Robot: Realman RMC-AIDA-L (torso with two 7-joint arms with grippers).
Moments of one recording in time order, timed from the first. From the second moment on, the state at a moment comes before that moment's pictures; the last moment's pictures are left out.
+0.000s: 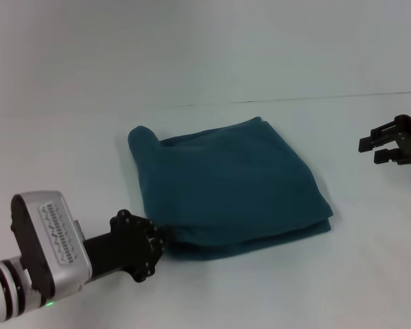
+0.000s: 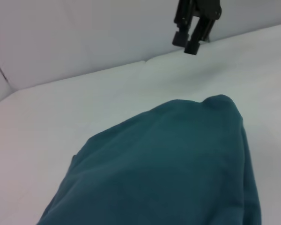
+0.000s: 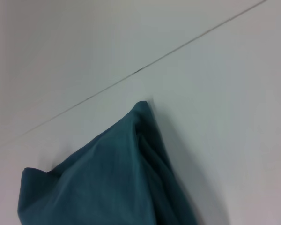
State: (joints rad) left arm -0.31 -2.18 1.36 0.78 1.57 0.94 -0.79; right arm 0.75 1.81 -0.59 -0.62 -2.45 -1.39 2.73
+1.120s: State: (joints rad) left arm -0.31 -2.17 1.09 0.68 1.40 1.17 -0.86; right arm 0.75 1.81 -0.59 -0.62 -2.45 -1.38 2.72
